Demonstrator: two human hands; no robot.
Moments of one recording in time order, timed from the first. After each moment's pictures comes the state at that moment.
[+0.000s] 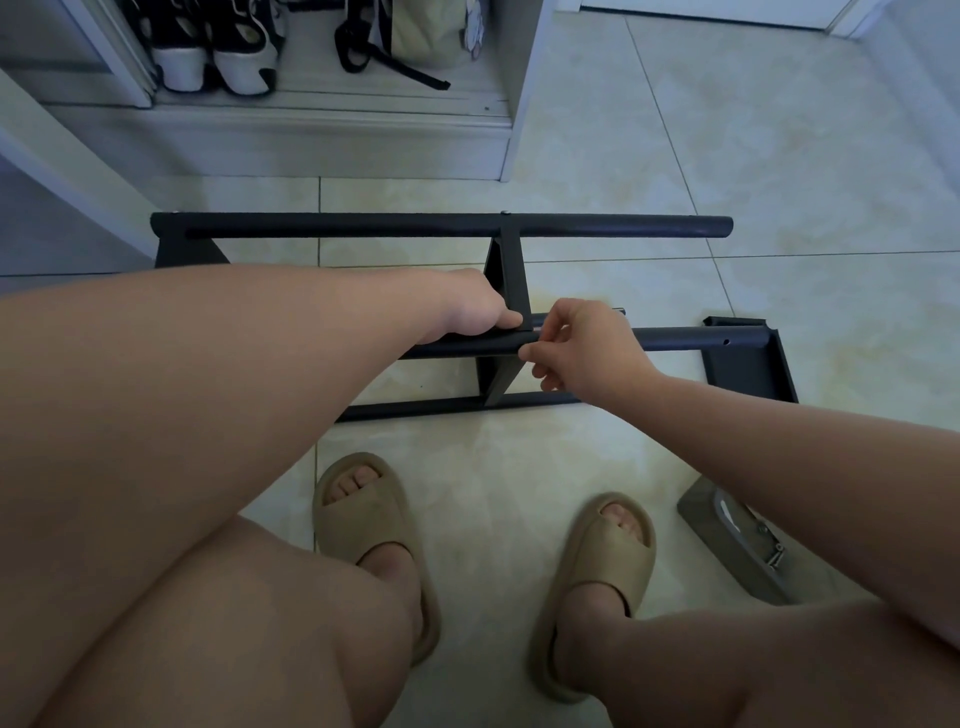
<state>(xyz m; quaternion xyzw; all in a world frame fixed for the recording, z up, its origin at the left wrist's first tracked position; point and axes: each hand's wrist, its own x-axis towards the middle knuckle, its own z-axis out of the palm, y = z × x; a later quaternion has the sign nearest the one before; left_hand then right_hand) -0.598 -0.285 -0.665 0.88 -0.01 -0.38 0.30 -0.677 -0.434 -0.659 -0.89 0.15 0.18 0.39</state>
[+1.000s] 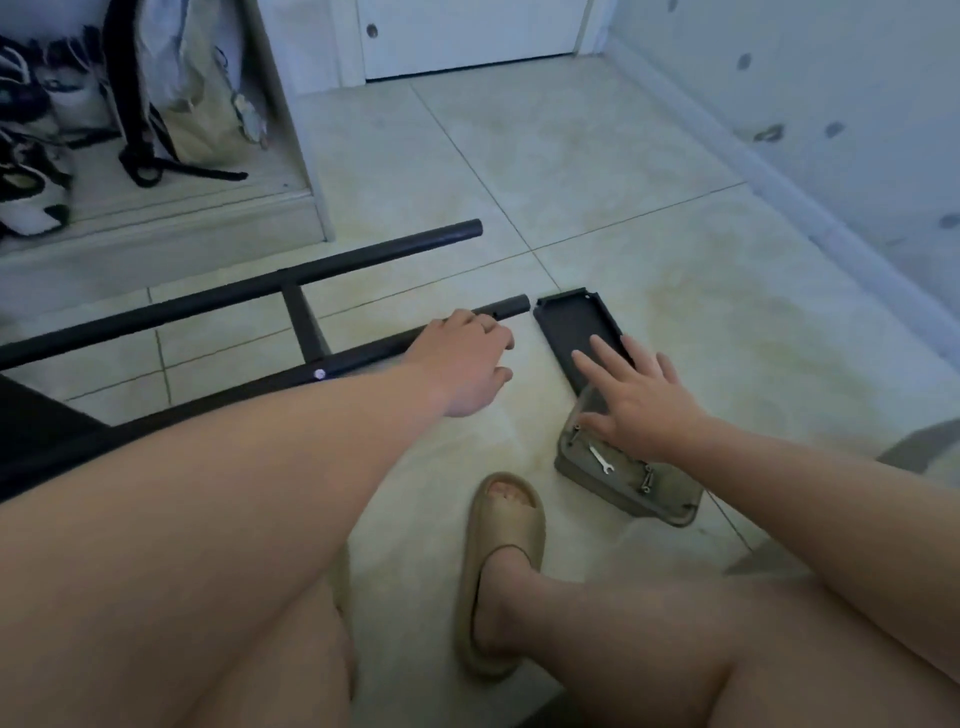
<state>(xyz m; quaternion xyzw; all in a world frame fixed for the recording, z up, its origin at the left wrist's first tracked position) -0.709 -0.457 -0.633 0.89 -0.44 -0.15 0.06 -0.850 -0.661 -0.650 -0.97 0.11 0.20 -0.03</state>
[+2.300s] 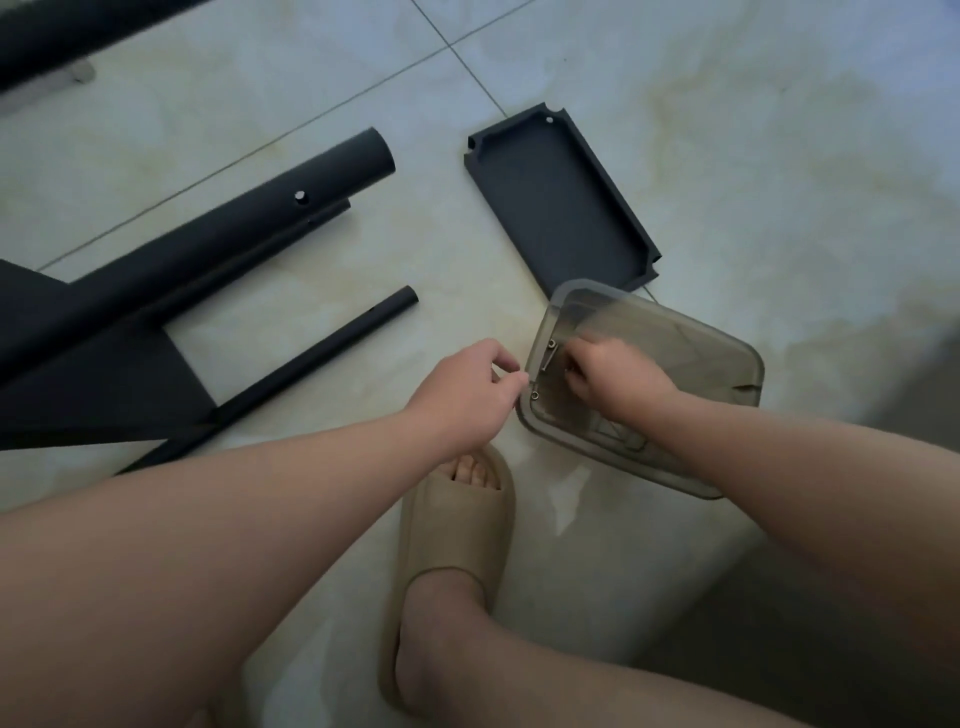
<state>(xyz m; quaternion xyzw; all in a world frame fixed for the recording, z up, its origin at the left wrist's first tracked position) -0.746 -0.576 -0.839 0.81 -0.20 -0.45 0.32 -0.844 -0.759 -0.886 -0.94 0.19 0.24 0.15</state>
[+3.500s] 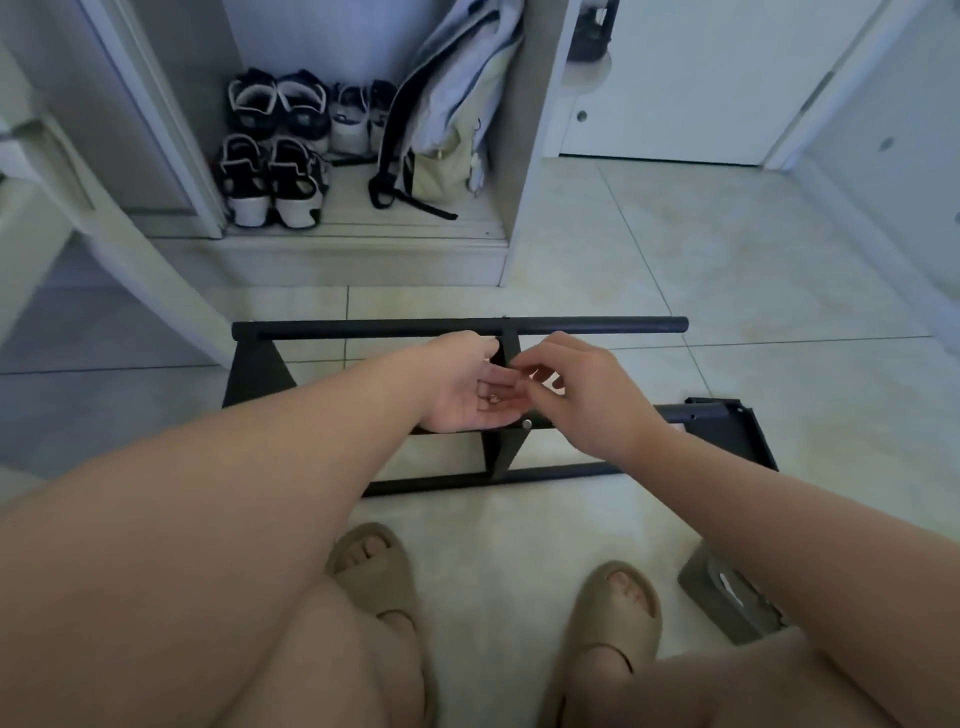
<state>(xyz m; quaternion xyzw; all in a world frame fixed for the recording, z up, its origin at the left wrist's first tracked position) -0.628 -0.258 -0.595 0.55 0.21 -0.47 0.66 -0.695 -0.416 -0.575 -0.95 -0.14 -0.01 0.29</state>
